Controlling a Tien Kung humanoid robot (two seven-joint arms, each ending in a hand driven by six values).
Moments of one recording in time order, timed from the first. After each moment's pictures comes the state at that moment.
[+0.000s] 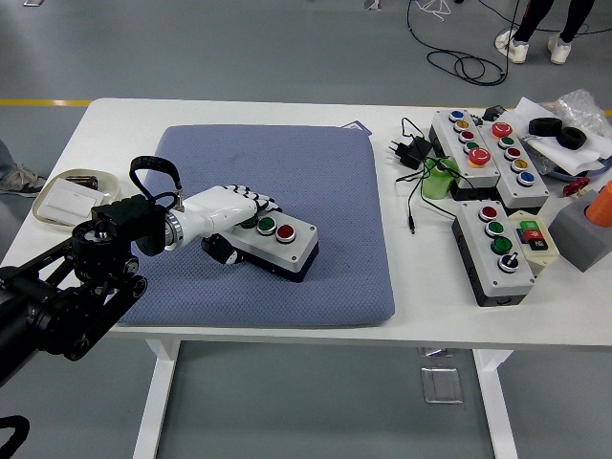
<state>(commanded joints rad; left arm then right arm) -0.69 0.24 -0.88 -1.04 2.27 -0.29 -0.14 0.08 -0.13 0.95 0.18 -1.28 -0.10 -0.35</state>
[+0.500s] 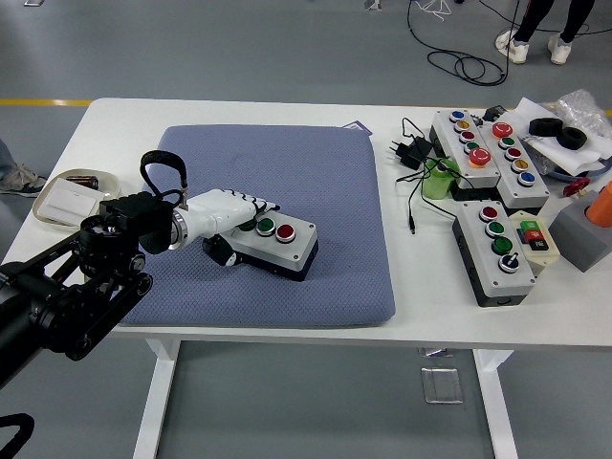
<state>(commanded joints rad) -0.70 0.23 -0.88 -1.09 2.27 -0.38 -0.03 0.08 -0.13 0.95 0.18 -1.27 -0.10 -0.35</state>
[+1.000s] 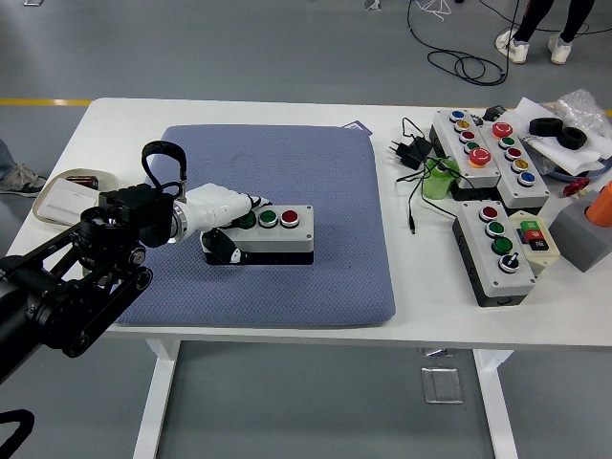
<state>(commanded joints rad) -0.71 0.24 -0.90 -1.14 2.27 -0.46 0.03 0.08 -0.13 0.95 0.18 -1.28 -0.10 -0.35</state>
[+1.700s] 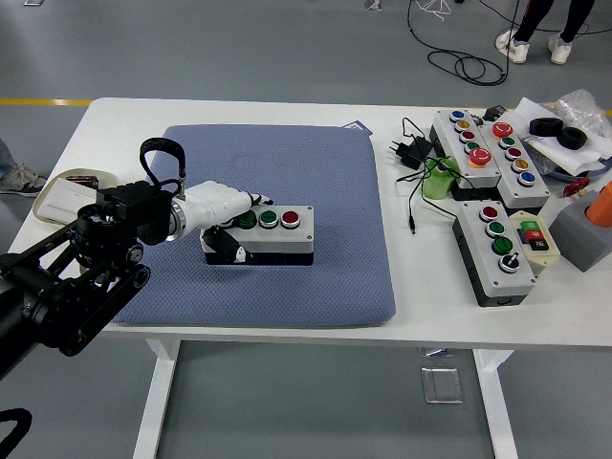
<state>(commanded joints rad) -0.71 0.25 -0.91 -1.17 2.27 -0.45 0.02 0.08 -0.13 0.95 0.18 -1.27 -0.10 -0.34</state>
